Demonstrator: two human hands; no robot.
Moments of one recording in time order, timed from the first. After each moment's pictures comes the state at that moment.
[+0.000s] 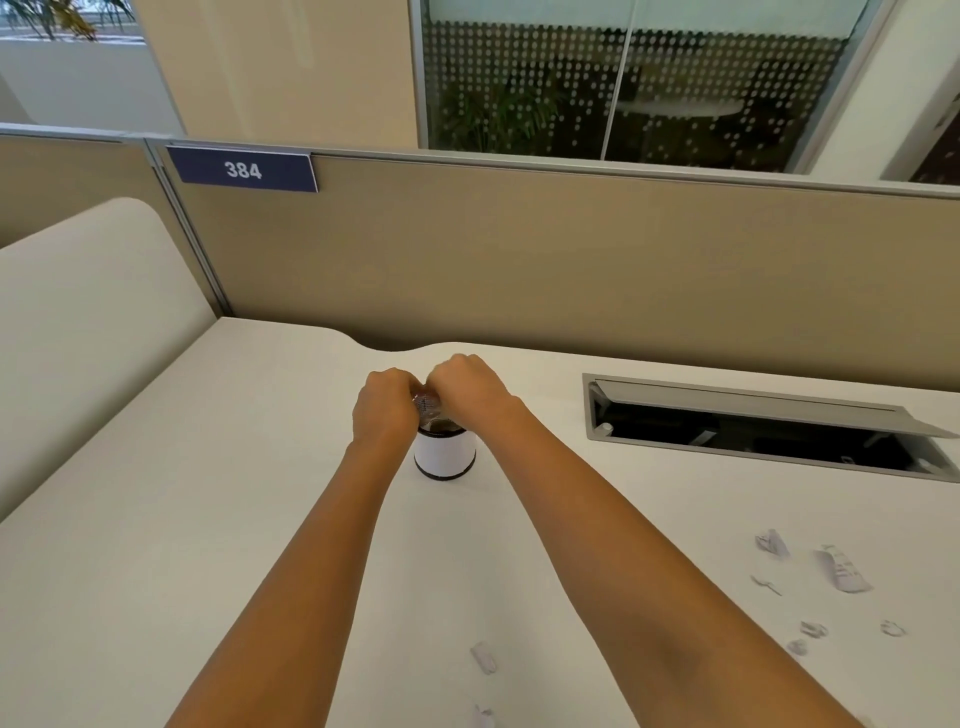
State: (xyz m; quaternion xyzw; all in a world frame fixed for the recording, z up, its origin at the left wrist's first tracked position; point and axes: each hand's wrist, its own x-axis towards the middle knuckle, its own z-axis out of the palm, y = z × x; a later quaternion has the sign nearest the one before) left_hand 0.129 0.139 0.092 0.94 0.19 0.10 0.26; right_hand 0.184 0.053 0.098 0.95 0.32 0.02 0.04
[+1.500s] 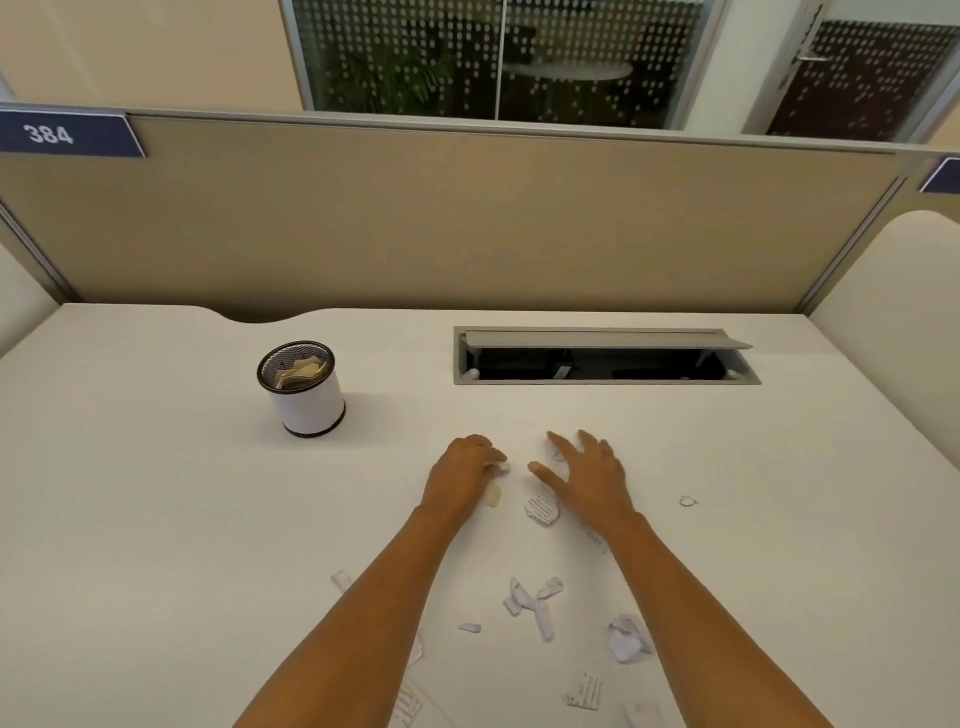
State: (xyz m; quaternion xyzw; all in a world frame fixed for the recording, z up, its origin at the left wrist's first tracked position) left_hand 0.079 -0.077 -0.015 0.95 -0.09 -0.03 0.31; right_hand 0.078 -0.261 -0.023 0.98 -0.03 -0.10 -0.14
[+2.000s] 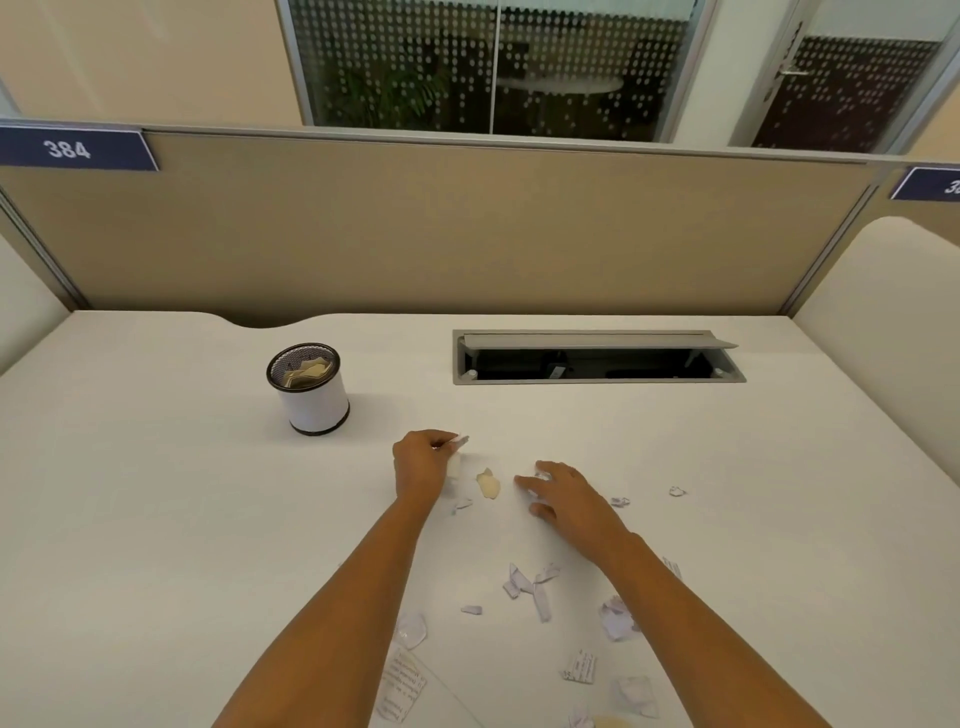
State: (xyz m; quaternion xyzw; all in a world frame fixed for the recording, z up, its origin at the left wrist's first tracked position) left_hand 0.074 -0.049 -0.001 0.83 0.17 0.01 0.54; right_hand 0.031 -0.252 -0.008 0.98 0.13 -0.12 -0.12
